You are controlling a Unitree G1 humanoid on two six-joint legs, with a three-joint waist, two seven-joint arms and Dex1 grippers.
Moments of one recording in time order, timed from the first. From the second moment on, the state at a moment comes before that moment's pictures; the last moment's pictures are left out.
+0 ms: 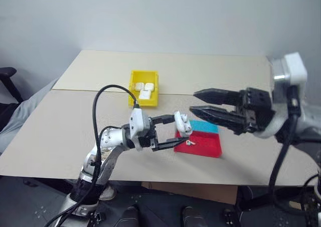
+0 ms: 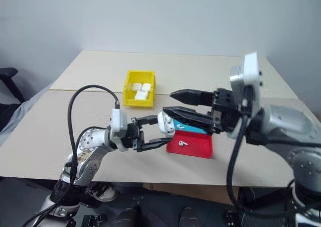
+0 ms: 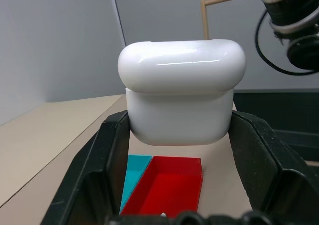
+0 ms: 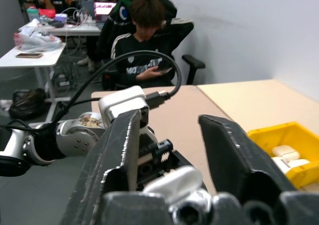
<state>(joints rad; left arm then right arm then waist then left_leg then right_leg) -0.46 0.34 -0.19 -0.19 -0.45 0.11 -1.02 -0.64 -0.87 -0.21 -0.59 1.28 0.87 0.56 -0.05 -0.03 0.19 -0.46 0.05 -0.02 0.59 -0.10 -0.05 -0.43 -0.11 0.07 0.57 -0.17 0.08</state>
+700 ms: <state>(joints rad) -0.51 0.28 -0.24 -0.11 -0.37 0.06 -1.04 -0.72 -0.91 0.03 -0.58 0.99 0.92 0.76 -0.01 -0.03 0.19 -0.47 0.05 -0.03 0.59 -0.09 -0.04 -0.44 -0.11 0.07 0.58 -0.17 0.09</state>
